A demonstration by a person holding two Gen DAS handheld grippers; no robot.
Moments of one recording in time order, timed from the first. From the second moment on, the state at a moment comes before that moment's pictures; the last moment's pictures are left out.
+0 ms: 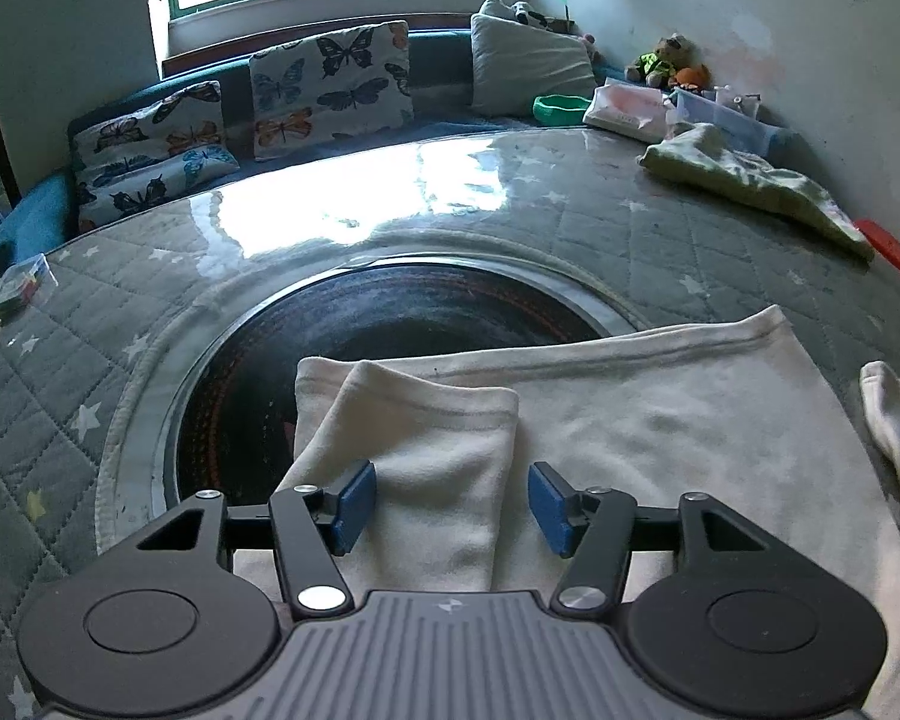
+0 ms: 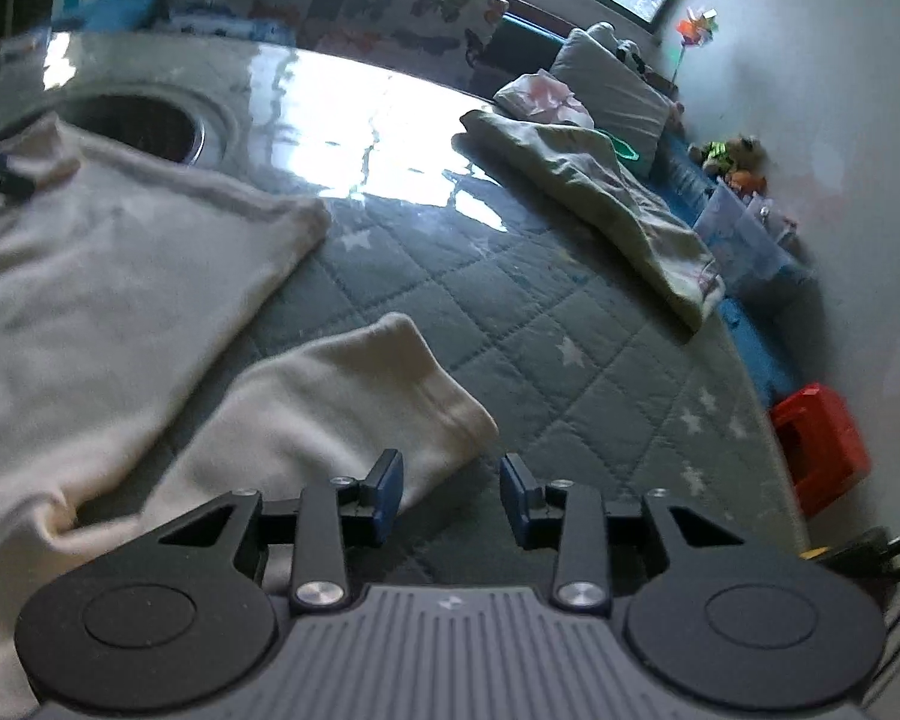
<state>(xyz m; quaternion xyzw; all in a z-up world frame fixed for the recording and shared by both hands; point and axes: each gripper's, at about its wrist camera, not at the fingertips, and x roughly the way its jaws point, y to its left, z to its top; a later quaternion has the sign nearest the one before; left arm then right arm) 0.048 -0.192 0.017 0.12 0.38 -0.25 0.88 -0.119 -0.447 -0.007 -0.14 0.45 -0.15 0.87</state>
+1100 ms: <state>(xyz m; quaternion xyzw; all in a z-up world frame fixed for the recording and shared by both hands) 0.025 -0.103 0.057 -0.01 0.34 -0.23 0.91 -0.114 -0.325 -0.011 -0.05 0.39 0.04 0.92</state>
